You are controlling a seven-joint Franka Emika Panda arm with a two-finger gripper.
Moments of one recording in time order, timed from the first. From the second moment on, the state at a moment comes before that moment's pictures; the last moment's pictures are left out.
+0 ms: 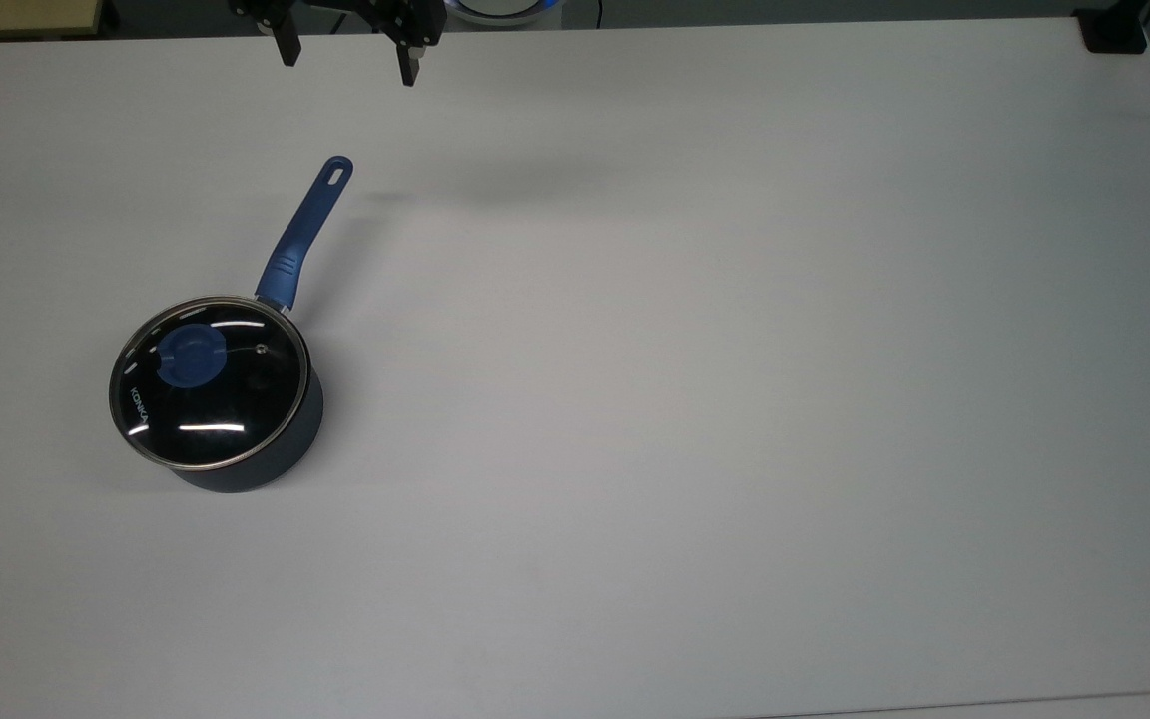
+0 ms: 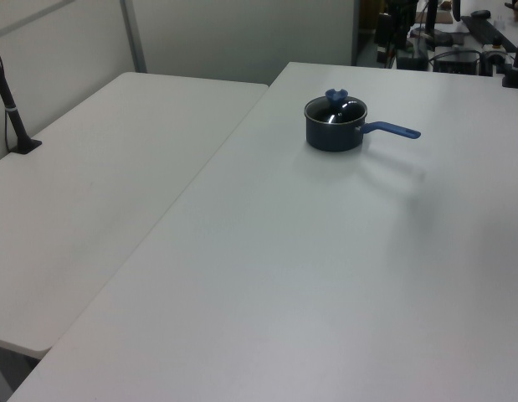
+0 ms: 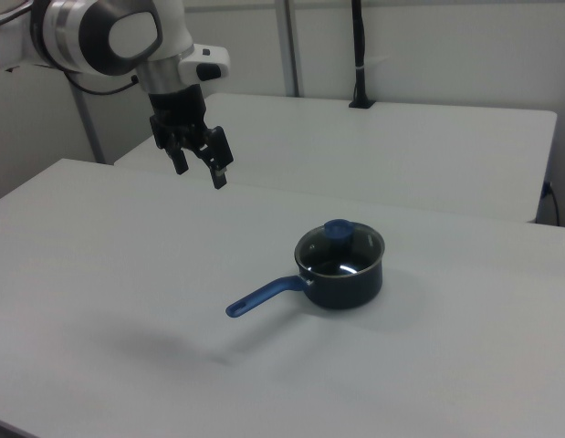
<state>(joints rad) 0.04 -0.02 -0.13 -1.68 -0.01 1.74 0.08</state>
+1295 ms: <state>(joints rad) -0.14 0.29 -0.18 -1.68 -0.01 2.31 0.51</state>
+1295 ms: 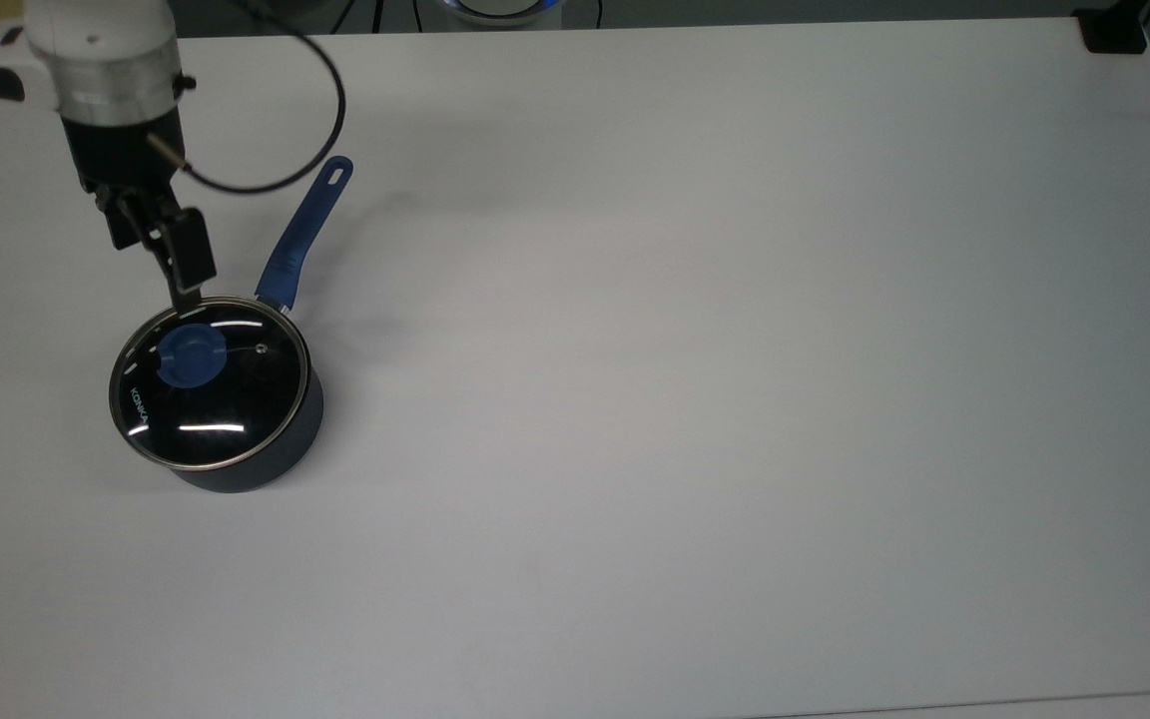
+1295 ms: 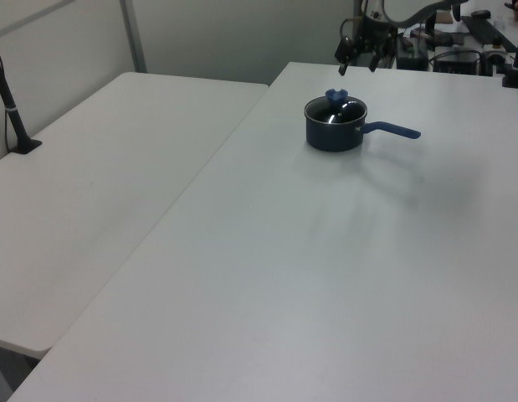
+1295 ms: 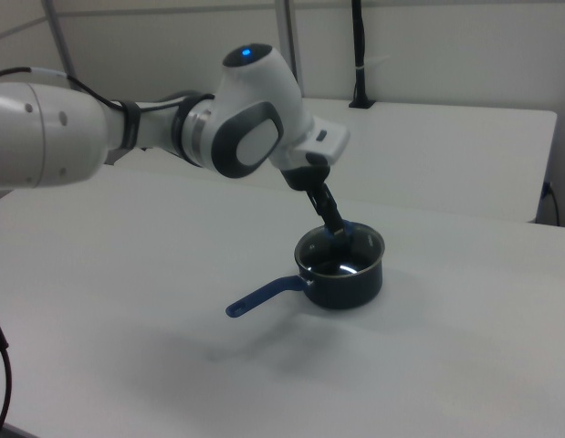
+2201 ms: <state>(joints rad) -0.13 0.43 -0.17 -1.64 0.00 2.44 1.08</state>
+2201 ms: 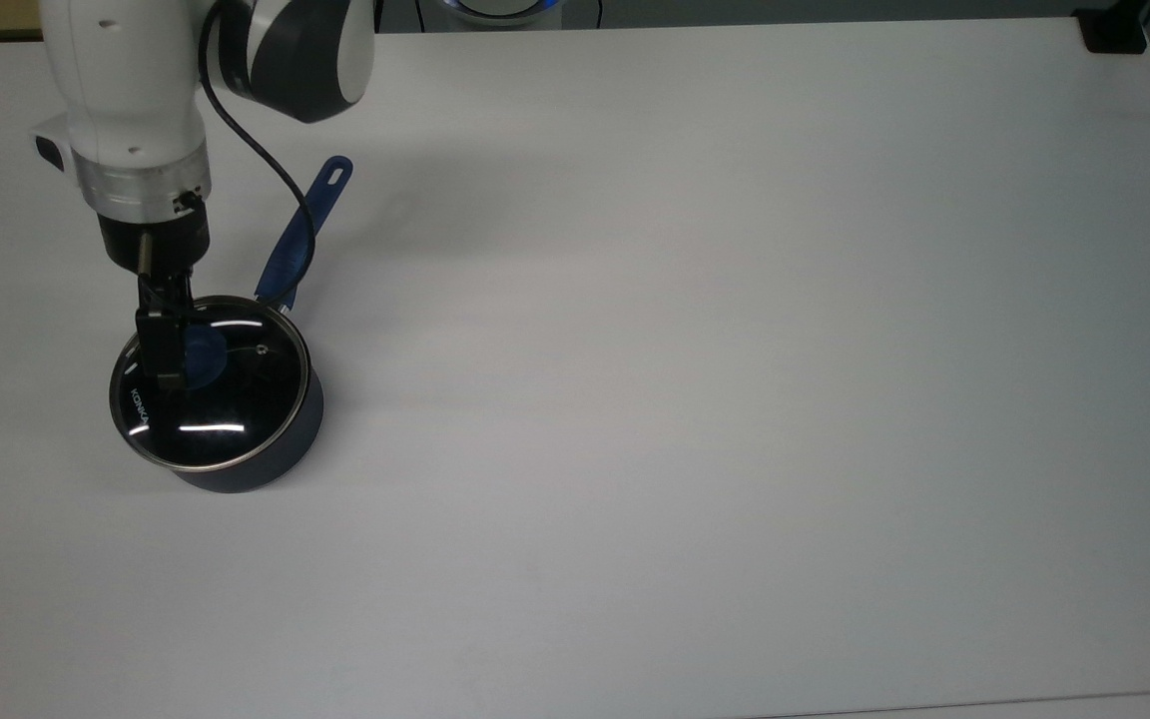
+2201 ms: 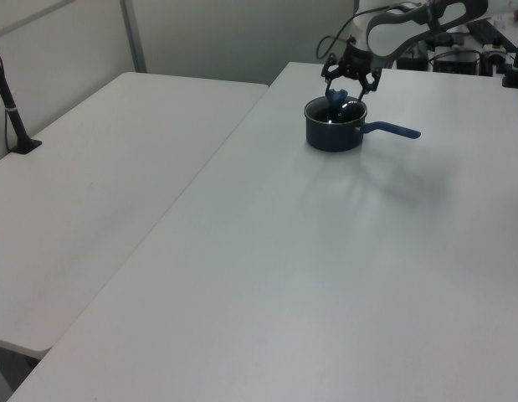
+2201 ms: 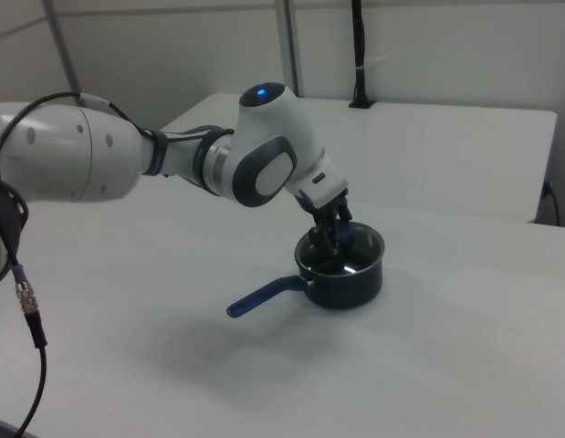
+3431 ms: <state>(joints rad) -0.12 0.47 -0.16 -1.60 -0.01 2.45 1.10</state>
